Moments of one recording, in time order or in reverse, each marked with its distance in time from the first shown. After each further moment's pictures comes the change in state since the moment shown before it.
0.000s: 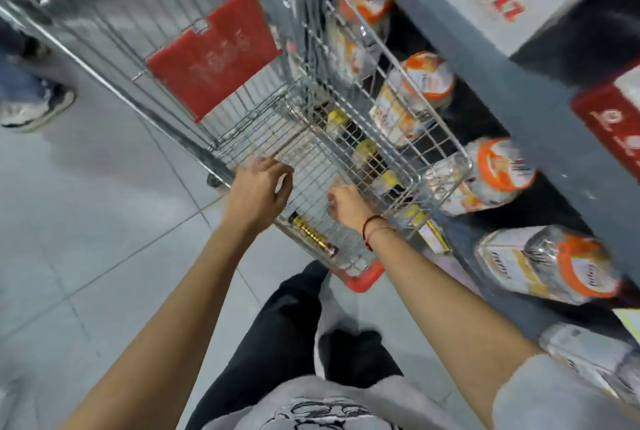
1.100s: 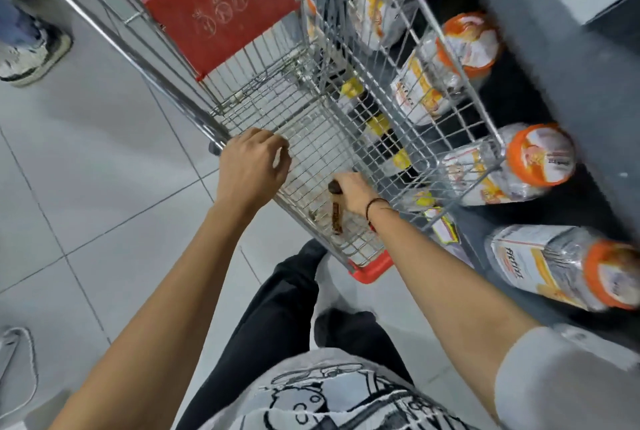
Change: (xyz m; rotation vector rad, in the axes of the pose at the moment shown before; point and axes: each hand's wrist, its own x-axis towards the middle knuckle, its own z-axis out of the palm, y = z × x) left_hand -0.002 -0.018 0.019 0.123 0.160 -0.030; right_hand 0.032 0.018 0.029 -0.066 -0.092 -0.026
